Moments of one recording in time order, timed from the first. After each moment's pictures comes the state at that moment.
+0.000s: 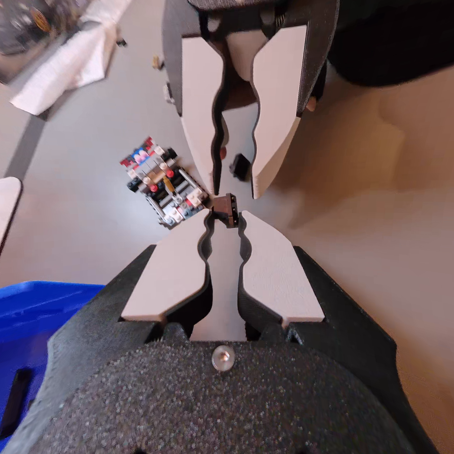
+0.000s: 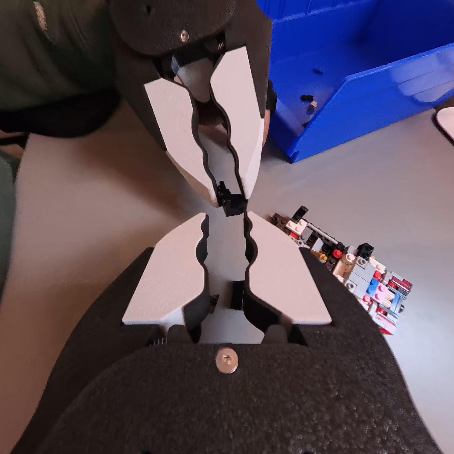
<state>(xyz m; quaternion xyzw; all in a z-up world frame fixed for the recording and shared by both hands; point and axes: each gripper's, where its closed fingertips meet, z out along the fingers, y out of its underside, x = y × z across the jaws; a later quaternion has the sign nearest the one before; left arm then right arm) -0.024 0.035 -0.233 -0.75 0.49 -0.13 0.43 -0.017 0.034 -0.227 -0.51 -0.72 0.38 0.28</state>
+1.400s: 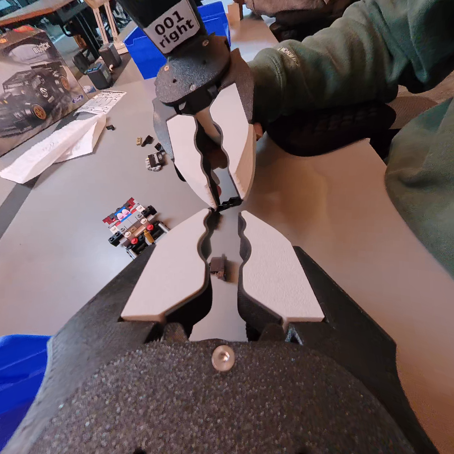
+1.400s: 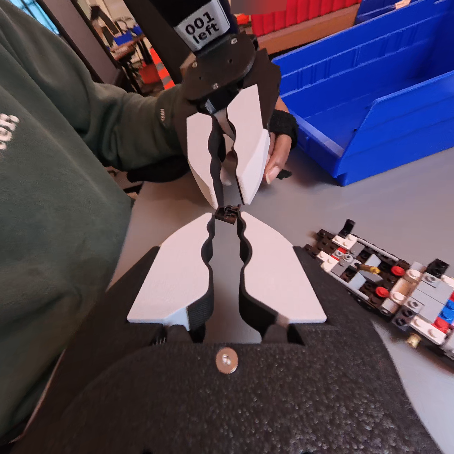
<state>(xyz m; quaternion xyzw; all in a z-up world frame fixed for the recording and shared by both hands) 0.007 0.016 -0.200 -0.68 0.50 -0.24 0.49 0.008 0.014 -0.195 -0.46 -0.66 0.56 0.20</state>
